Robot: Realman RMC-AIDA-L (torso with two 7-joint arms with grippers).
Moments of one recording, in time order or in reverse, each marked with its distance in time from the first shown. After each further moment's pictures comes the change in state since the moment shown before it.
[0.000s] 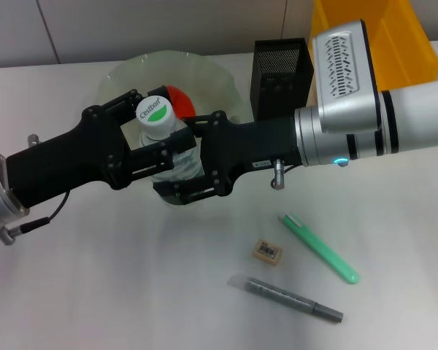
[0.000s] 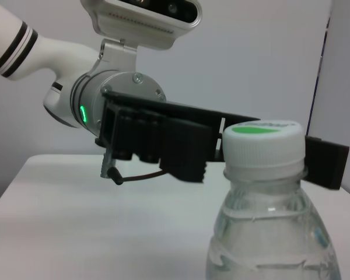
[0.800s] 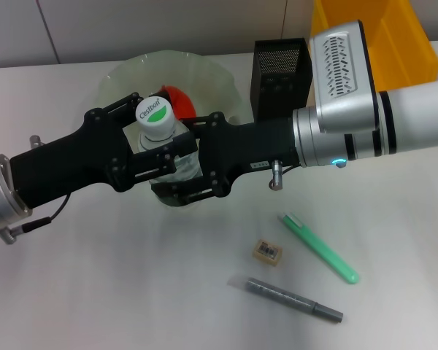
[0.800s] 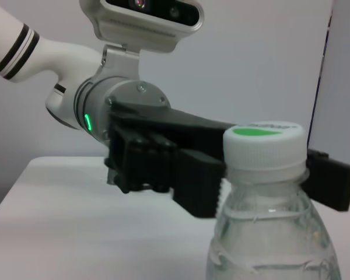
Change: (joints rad) left arm 0.001 0.004 0.023 0.000 0.001 -0.019 0.033; right arm 0.007 0.000 -0.003 0.012 0.007 0.000 0.000
